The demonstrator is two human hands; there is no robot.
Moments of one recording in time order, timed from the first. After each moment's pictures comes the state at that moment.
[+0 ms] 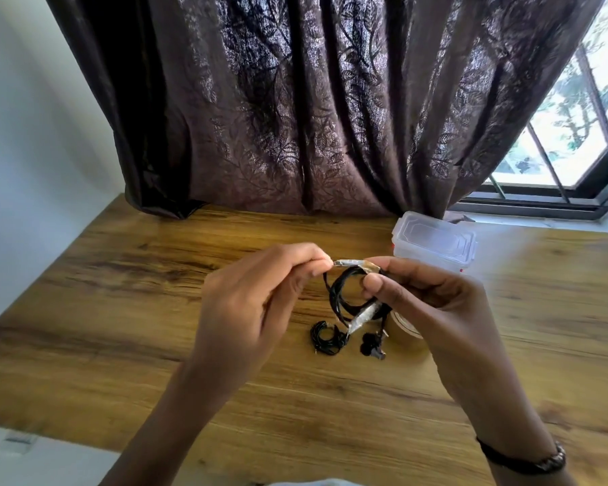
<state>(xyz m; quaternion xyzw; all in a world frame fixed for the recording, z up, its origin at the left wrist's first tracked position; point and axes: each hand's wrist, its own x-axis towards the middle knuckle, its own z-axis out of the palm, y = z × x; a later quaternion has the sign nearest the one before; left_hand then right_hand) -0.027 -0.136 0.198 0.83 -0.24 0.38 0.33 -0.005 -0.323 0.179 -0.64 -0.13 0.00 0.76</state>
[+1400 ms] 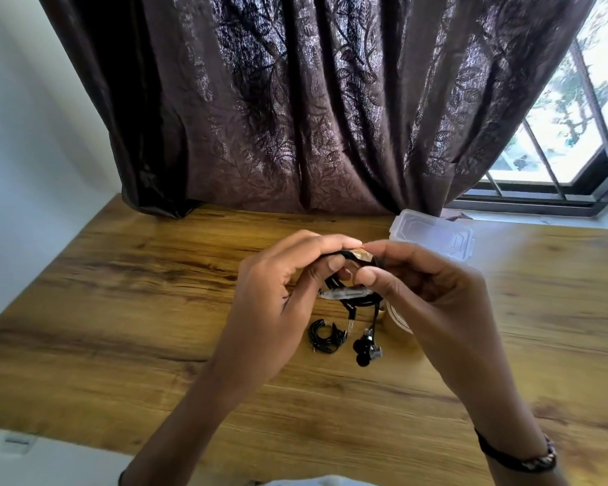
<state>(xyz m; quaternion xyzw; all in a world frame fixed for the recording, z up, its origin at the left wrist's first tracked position) -0.019 -0.156 0.196 0.82 -0.20 0.23 0.49 -0.005 -0.322 0.185 -0.66 -0.21 -0.06 0.72</state>
